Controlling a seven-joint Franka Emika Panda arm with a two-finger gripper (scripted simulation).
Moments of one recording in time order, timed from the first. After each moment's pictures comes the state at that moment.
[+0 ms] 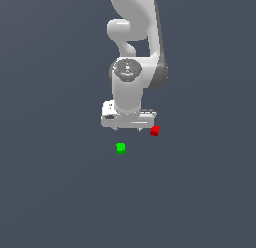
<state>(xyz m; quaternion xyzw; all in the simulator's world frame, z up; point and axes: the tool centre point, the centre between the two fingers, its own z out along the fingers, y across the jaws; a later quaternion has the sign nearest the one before) -0.009 -0.002 0.151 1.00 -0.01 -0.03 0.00</state>
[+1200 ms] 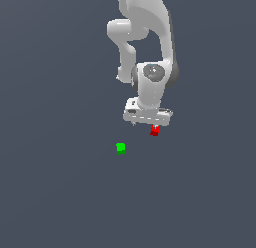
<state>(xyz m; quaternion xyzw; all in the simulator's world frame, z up) -0.063 0.079 0.106 1.00 -0.08 -0.01 0.00</state>
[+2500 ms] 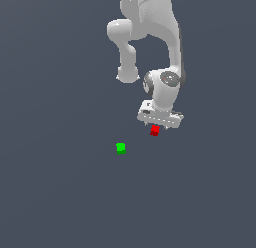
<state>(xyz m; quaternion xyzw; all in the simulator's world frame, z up) -0.090 0.145 0.061 0.99 -0.14 0.00 0.00</state>
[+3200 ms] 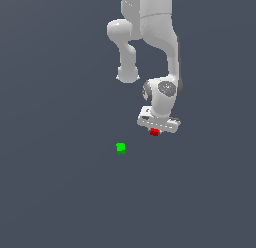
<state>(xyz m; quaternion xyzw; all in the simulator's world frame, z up) -0.090 0.146 0.020 0.99 -0.14 0.00 0.00</state>
